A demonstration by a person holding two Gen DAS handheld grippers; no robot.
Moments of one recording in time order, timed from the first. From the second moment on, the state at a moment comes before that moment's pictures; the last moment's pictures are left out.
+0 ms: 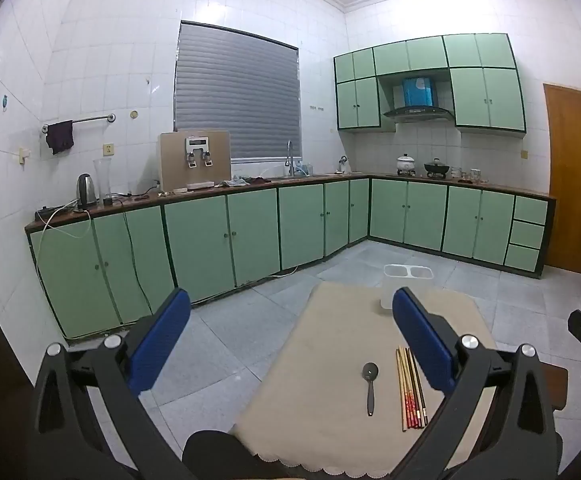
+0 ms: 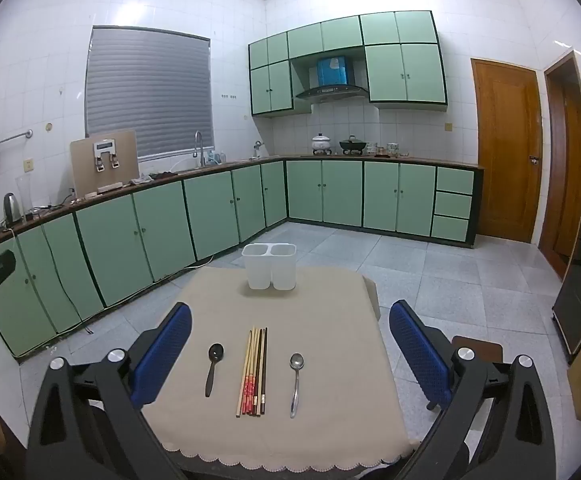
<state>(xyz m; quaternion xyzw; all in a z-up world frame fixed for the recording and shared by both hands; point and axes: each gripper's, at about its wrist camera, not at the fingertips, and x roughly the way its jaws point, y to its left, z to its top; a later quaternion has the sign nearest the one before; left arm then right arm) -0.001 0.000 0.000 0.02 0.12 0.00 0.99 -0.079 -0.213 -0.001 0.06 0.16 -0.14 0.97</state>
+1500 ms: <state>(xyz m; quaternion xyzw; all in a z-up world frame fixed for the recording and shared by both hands) -0.006 -0.004 0.001 0.03 0.12 -0.01 0.99 -0.080 -0.208 0.012 0.06 0.15 -0.15 0.97</state>
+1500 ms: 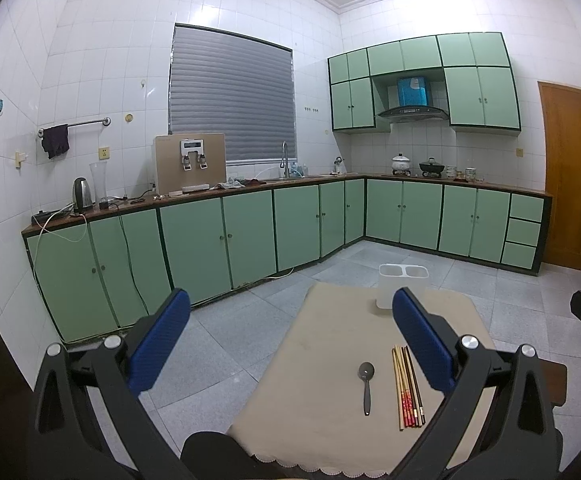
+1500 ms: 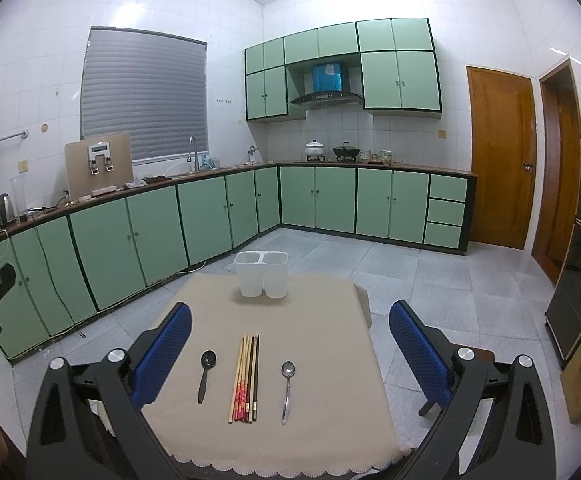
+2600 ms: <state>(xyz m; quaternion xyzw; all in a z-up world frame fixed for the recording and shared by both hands) -0.001 -0.004 0.002 0.03 0.13 -0.01 0.99 -0.079 -0.212 0.010 0.06 0.16 -0.15 0.97</state>
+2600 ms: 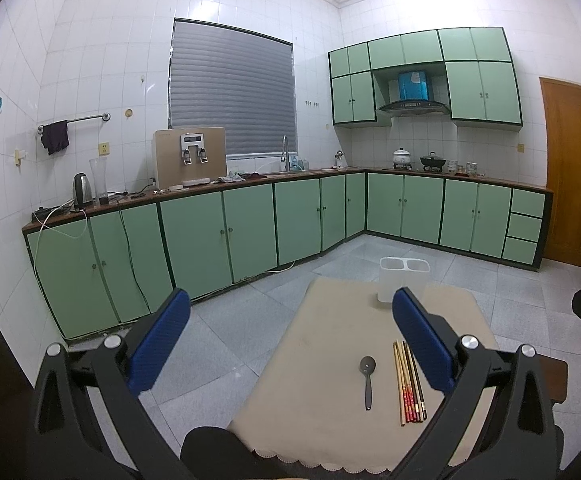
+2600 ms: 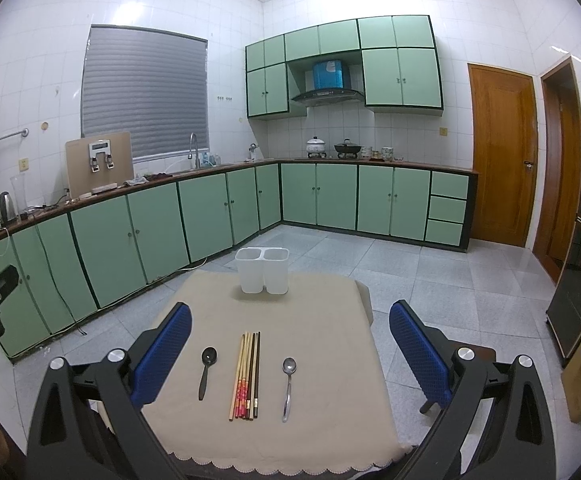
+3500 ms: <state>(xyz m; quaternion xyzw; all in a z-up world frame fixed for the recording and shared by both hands) 0.077 -0.007 -0.088 0.02 0.30 -0.07 0.95 -0.034 -0.234 -0.063 0.07 0.24 -0.16 0.95</state>
